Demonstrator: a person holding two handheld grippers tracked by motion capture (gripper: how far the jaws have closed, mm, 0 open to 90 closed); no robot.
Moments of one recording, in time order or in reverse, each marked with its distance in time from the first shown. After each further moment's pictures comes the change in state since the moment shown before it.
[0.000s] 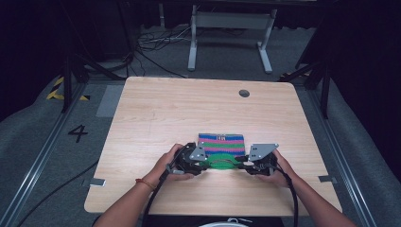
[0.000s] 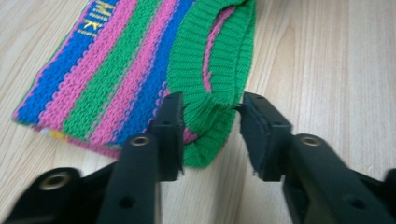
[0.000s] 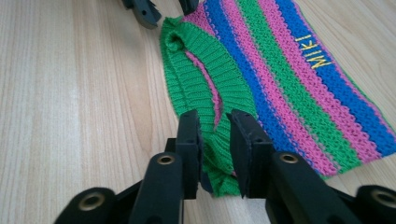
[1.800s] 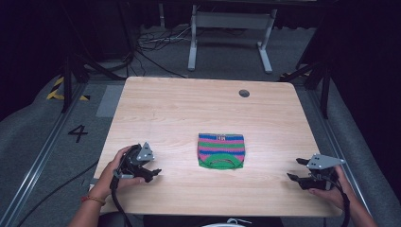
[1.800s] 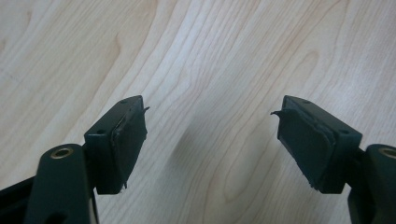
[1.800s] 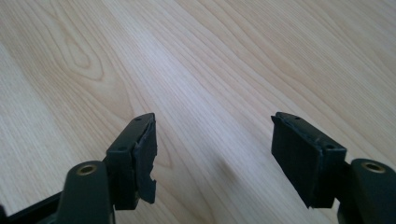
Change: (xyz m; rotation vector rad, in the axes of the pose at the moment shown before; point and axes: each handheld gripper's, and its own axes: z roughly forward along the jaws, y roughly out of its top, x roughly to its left) left arm 0.014 -0.112 -0.097 0.147 0.194 -0.235; right arm -0.004 -0.119 -0.120 0.102 -0.315 0.261
